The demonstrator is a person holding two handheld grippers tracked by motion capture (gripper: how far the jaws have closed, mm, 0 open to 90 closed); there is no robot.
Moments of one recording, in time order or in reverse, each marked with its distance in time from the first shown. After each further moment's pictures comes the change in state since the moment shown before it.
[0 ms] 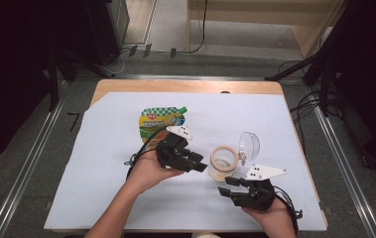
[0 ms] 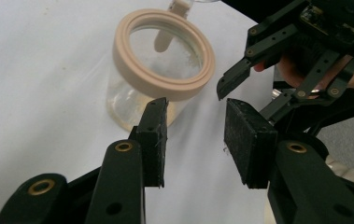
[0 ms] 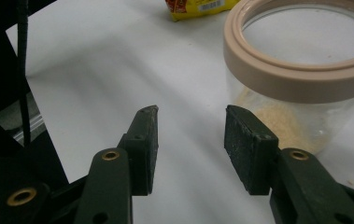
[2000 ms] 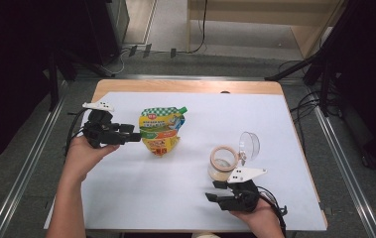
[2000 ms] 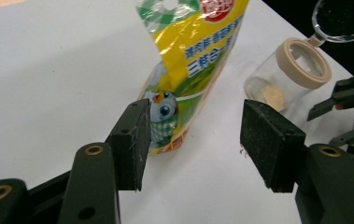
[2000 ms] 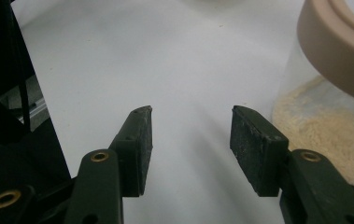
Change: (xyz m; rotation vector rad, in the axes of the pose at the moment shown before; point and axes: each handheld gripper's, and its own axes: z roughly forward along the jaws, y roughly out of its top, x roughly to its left) left arm 0.065 -0.058 -0.146 -0.160 0.307 -0.212; right arm 0.013 0.001 0.033 0.068 0.047 -0.049
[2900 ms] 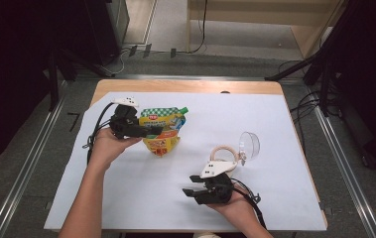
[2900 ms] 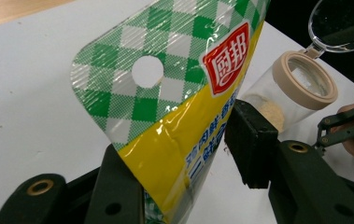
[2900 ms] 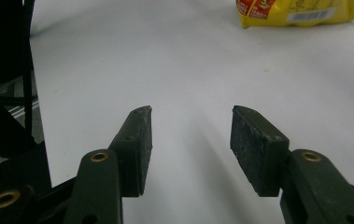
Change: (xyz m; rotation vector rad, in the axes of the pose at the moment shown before) left arm -0.002 0.023 0.056 -0.019 -0.074 0.096; right arm 0.016 0.035 0.055 0.016 0.053 -0.094
